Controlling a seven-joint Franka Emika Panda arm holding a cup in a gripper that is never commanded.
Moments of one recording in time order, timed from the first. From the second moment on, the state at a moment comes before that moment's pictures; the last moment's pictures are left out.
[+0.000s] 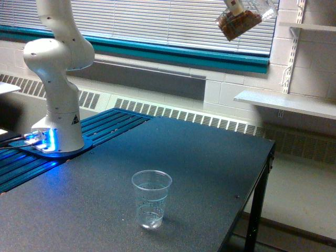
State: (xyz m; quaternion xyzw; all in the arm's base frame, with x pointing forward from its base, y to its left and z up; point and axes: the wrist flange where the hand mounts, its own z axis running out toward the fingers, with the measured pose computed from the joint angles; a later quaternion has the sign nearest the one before) arm 0.553 -0.044 0.588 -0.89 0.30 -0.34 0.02
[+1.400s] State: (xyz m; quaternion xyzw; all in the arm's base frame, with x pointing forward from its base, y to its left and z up) arm 0.465 -0.136 0.506 -0.88 0.33 -0.34 -0.07
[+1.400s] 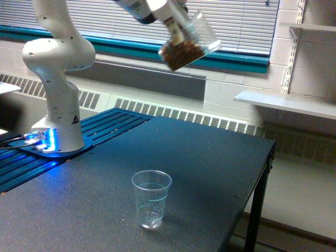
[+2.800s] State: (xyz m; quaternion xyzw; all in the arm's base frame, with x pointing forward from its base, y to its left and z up) arm 0.390 -0.199 0.374 -0.89 0.37 -0.23 -0.16
